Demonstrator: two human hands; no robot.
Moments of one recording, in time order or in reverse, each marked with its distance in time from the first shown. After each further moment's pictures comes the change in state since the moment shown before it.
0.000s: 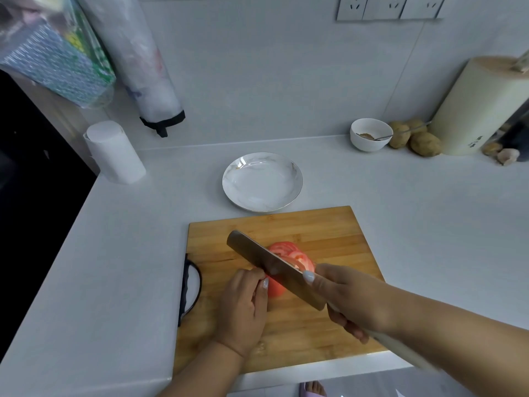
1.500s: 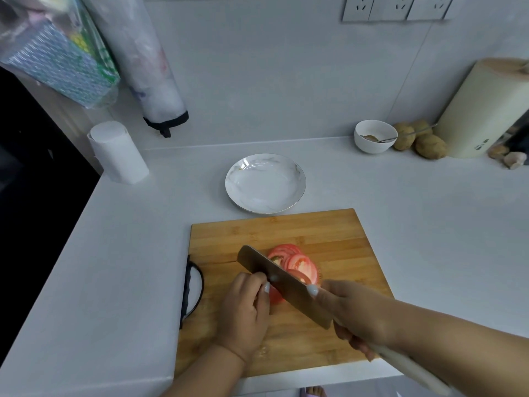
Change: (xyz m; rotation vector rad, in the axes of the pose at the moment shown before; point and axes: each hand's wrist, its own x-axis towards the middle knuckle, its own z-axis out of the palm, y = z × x) left_hand 0.001 0.000 -0.002 0.045 -0.007 -0.008; right_hand 0.011 0.015 0.004 -0.005 -0.067 0.136
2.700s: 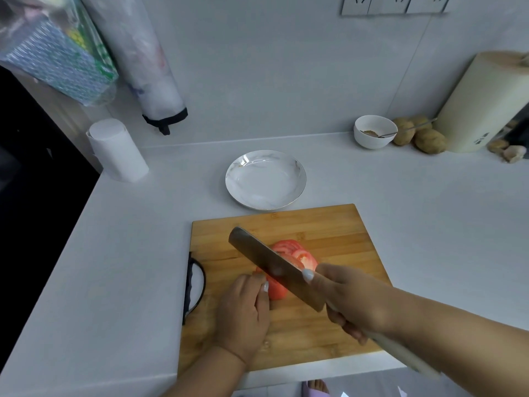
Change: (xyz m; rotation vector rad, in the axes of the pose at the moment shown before) left_hand -0.008 -0.001 -0.001 0.087 -0.010 -0.041; right_hand -0.012 -0.021 0.003 0.019 0.069 -0.100
